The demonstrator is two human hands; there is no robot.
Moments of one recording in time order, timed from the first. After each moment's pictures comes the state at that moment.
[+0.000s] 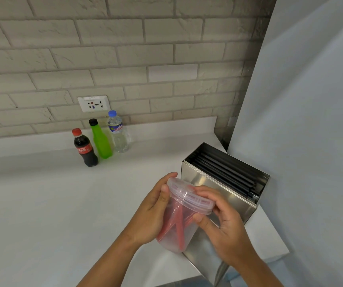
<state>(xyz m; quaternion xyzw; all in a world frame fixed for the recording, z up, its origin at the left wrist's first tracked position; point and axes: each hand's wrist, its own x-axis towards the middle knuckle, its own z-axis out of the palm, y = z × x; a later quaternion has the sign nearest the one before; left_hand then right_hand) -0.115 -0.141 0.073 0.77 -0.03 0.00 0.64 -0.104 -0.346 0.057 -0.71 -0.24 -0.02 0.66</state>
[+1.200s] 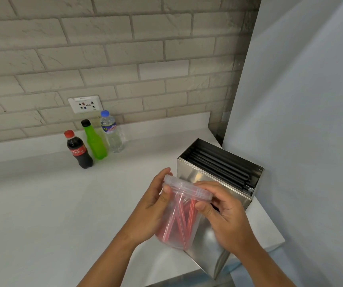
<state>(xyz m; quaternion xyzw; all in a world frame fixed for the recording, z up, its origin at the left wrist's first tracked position) -0.116 -0.143 0.079 0.76 -0.03 -0.03 0.65 -0.099 -0.351 0.064 -0.71 -0.21 -0.05 0.67</state>
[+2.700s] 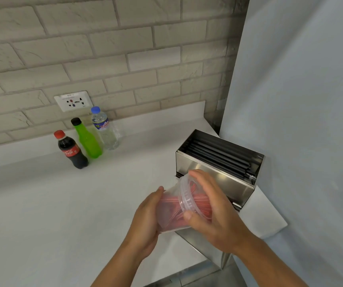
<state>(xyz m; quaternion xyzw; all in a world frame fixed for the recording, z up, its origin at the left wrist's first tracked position) -0.119 -0.139 0.046 0.59 0.17 -0.11 0.78 -0.109 -0.333 0.059 -0.81 -0.23 -0.01 0.54</state>
